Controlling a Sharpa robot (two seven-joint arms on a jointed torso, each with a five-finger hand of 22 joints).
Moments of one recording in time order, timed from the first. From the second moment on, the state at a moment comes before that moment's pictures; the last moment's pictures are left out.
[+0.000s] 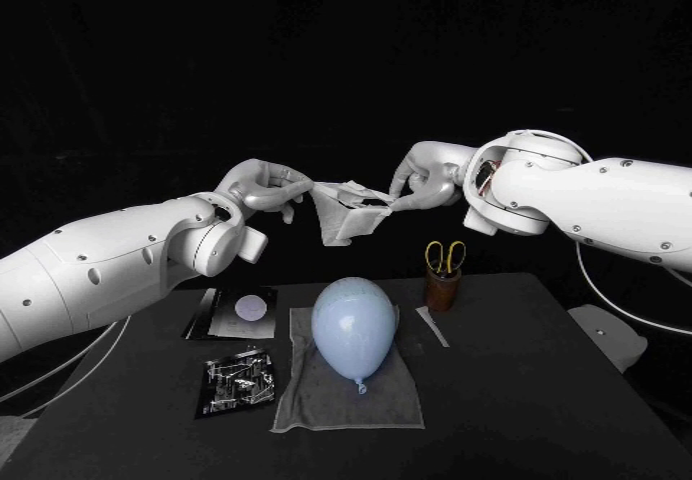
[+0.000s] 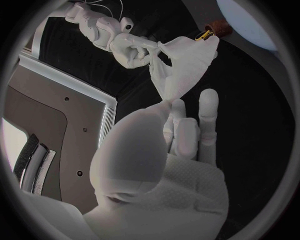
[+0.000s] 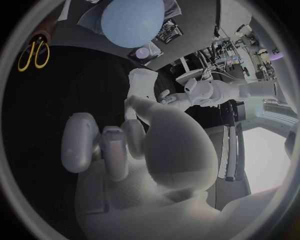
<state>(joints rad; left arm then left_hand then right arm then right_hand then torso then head) 1.35 -0.70 -0.03 1.27 -0.38 -0.30 0.16 1.55 -0.04 0.41 0.21 0.04 0.97 0.10 0.35 0.49 0.92 0.04 1.00 0.48 1.34 -0.02 1.47 1.16 0.15 1.08 0.07 1.01 0.71 1.57 -0.70 -0.15 1.40 -1.16 -0.07 -0.18 1.30 -0.05 0.57 0.02 0.05 1.02 0.08 0.36 0.48 1.46 0.00 1.30 1.31 1.46 -0.06 1.57 1.31 0.07 1.46 0.05 1.24 1.31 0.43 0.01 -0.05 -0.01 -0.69</state>
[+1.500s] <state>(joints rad) 1.42 -0.61 -0.06 1.17 -0.48 -0.28 0.16 1.54 -0.04 0.42 0.22 0.04 0.96 0.10 0.35 0.49 0.92 0.04 1.01 0.48 1.35 -0.02 1.47 1.18 0.15 1.08 0.07 1.03 0.73 1.55 -0.60 -0.18 1.31 -1.27 -0.29 -0.19 1.30 -0.06 0.58 0.02 0.05 1.03 0.08 0.37 0.48 1.46 0.00 1.30 1.31 1.46 -0.05 1.57 1.31 0.07 1.46 0.04 1.25 1.31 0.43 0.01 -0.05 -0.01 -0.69</state>
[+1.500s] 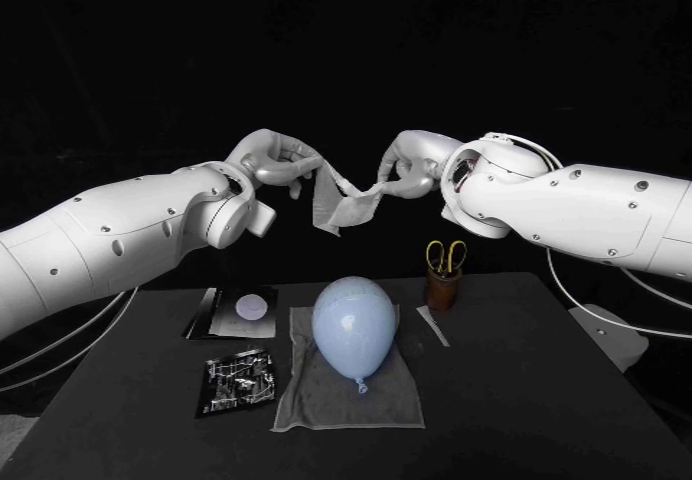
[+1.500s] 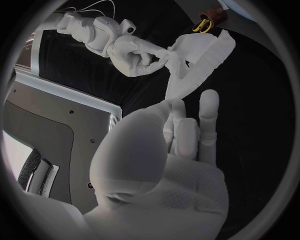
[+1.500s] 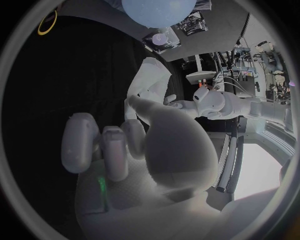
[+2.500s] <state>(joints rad) 1.33 -0.64 -0.03 1.24 -0.47 -0.29 0.18 1.52 -0.07 0.47 0.20 0.04 0.96 0.10 0.37 0.49 0.92 0.04 1.01 0.49 1.37 -0.02 1.48 1.21 0.15 1.09 0.08 1.06 0.77 1.48 -0.64 -0.17 1.35 -1.01 -0.41 -0.08 1.30 -0.05 0.59 0.00 0.04 1.02 0.08 0.37 0.48 1.46 0.00 1.29 1.31 1.46 -0.06 1.57 1.31 0.07 1.46 0.04 1.28 1.31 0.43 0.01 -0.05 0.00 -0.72</state>
